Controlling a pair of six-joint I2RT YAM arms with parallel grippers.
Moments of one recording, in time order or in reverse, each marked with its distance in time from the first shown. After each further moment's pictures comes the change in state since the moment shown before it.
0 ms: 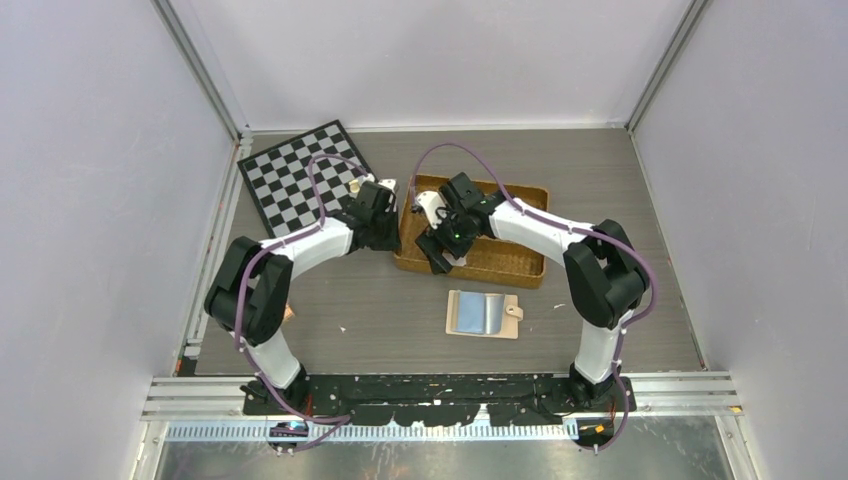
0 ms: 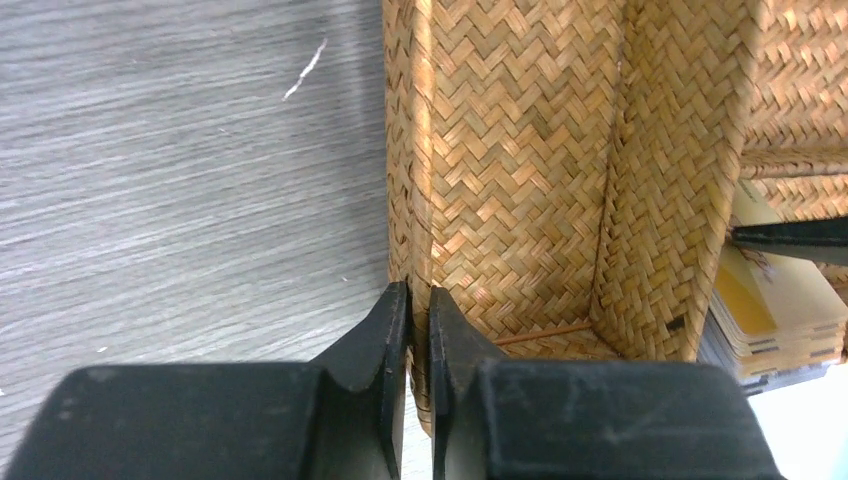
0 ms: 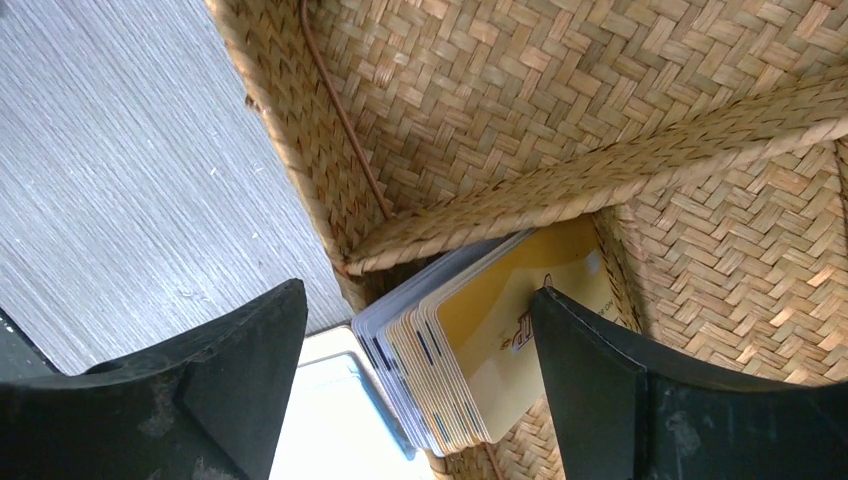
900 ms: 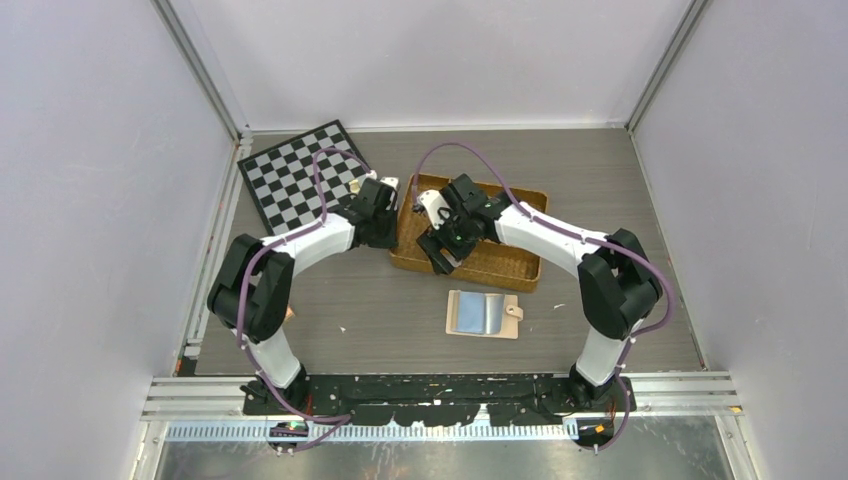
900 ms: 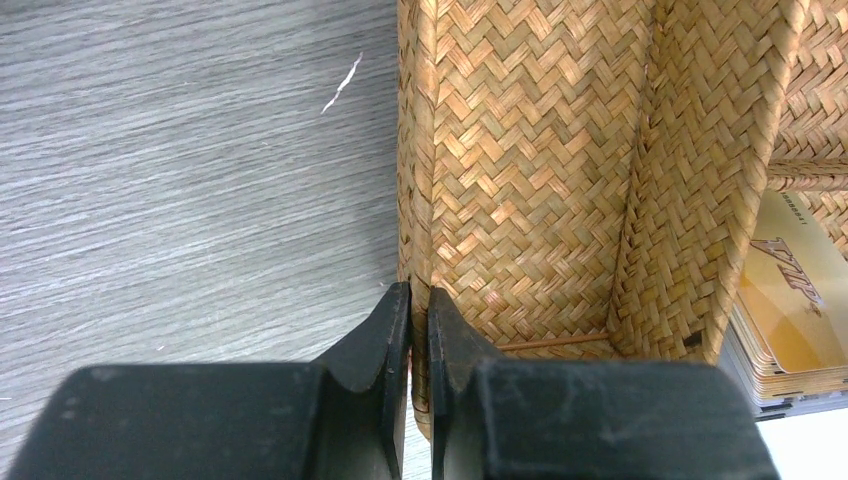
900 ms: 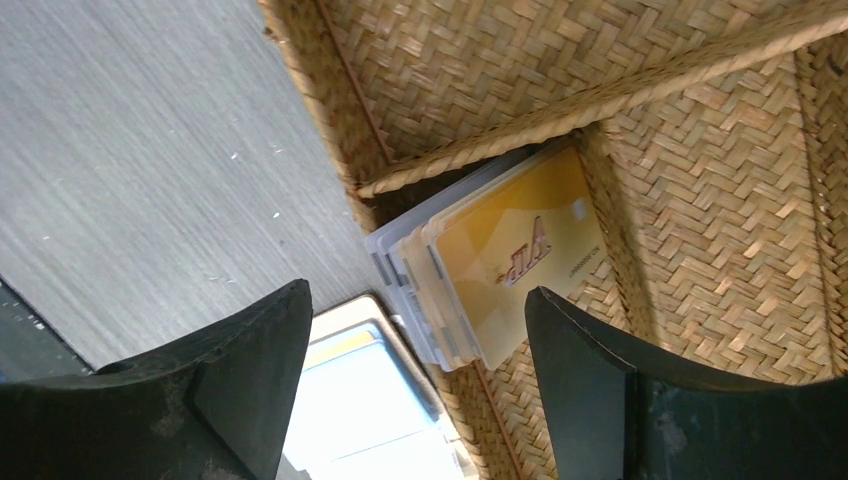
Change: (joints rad) left arm 0.000 0.025 0.054 -0.066 -0.061 0.085; right arm 0.030 -0.090 -0.026 -0.039 0.058 0.067
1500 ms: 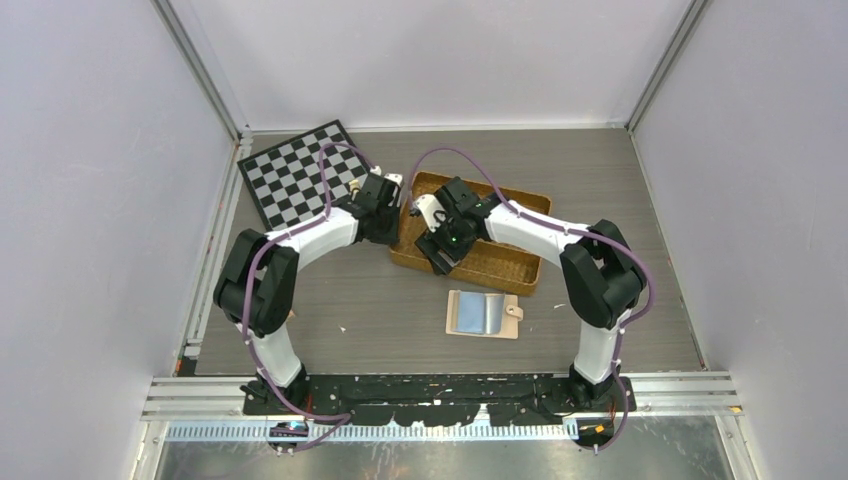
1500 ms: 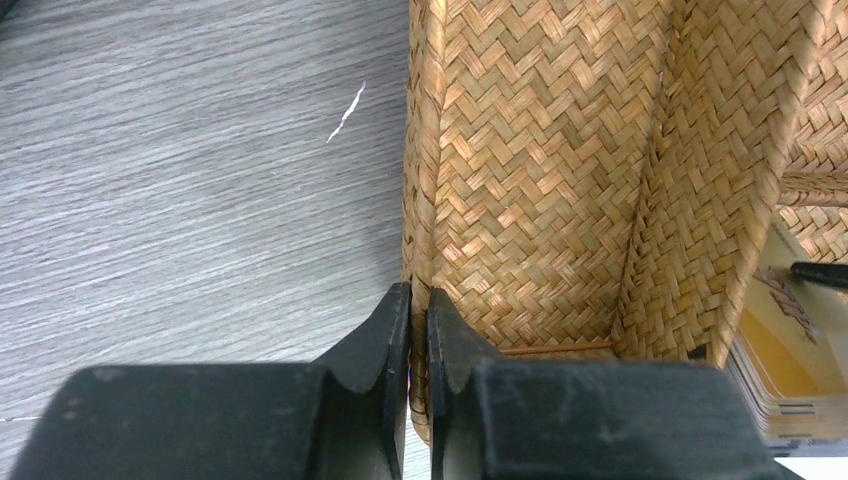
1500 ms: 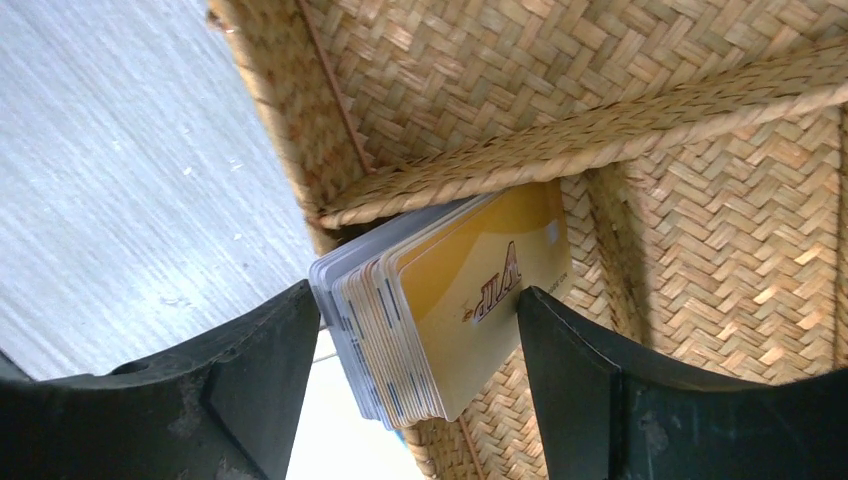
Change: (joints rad) left arm 0.001 0.042 0.061 -0.034 -0.007 0.043; right arm -0.002 0.103 0.027 0.029 0.034 -0.035
